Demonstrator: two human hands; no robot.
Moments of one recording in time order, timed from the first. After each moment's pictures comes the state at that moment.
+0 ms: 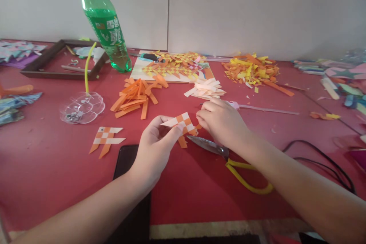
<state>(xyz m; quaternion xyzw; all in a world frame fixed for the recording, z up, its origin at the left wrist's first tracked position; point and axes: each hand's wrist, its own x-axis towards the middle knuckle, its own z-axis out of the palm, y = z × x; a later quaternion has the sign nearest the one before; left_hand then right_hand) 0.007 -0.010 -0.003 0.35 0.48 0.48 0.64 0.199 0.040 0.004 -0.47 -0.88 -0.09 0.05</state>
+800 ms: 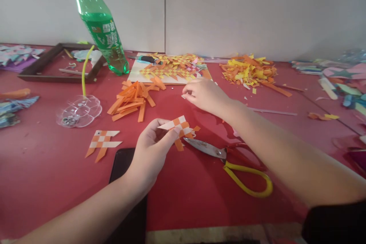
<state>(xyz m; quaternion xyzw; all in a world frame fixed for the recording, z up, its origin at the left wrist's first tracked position) 0.007 -0.008 -0.008 0.35 0.48 0.47 0.65 0.187 0.119 0.014 -0.51 -0.85 0.01 0.10</state>
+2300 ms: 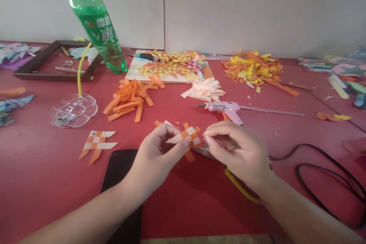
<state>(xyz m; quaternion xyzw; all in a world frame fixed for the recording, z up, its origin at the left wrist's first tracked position) 0.007 -0.011 -0.002 0.44 0.47 0.37 0.67 0.201 -0.018 -0.001 -0.50 -0.71 0.23 0.44</state>
